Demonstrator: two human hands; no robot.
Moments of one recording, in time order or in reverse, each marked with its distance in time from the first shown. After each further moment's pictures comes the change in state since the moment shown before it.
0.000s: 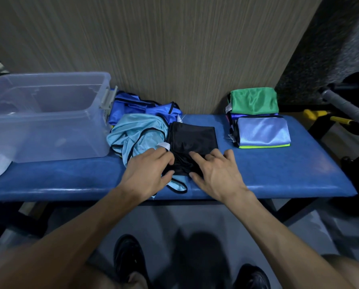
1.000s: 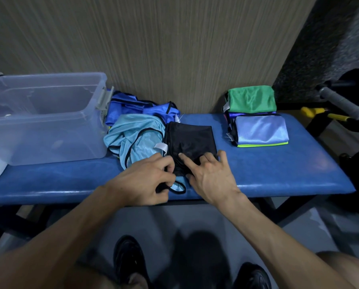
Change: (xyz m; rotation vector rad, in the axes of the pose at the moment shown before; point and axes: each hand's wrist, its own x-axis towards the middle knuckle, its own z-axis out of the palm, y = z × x) left_hand -0.001 -0.009 -0.024 -0.180 -0.339 0.312; right_hand -0.003 -0.015 0.010 -0.125 0.038 -0.014
